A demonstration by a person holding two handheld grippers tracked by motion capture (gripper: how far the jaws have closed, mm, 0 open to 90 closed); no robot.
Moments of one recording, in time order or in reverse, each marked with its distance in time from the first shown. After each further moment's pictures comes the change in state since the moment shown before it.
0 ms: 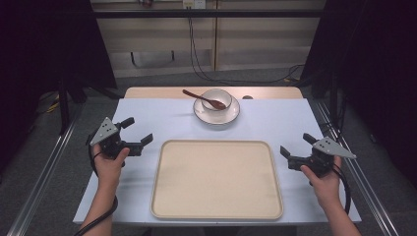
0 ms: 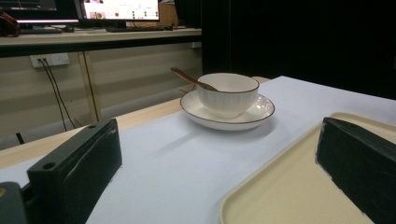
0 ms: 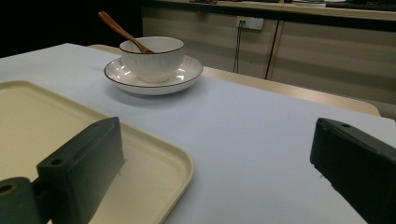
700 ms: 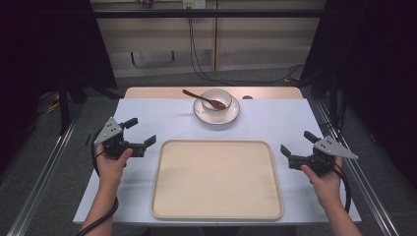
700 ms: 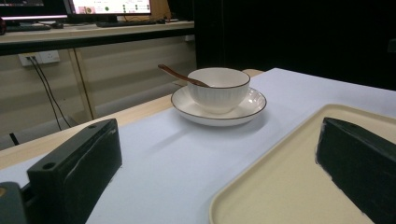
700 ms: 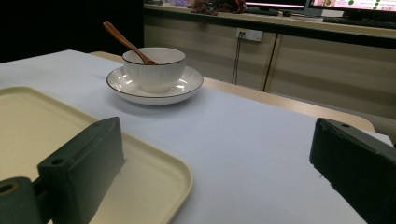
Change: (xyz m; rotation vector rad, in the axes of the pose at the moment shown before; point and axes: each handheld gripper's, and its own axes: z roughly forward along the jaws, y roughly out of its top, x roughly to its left) left arm -0.009 0.007 0.004 0.034 -0.024 0.022; right arm 0.003 0.006 -0.003 -0.042 0.009 -0.023
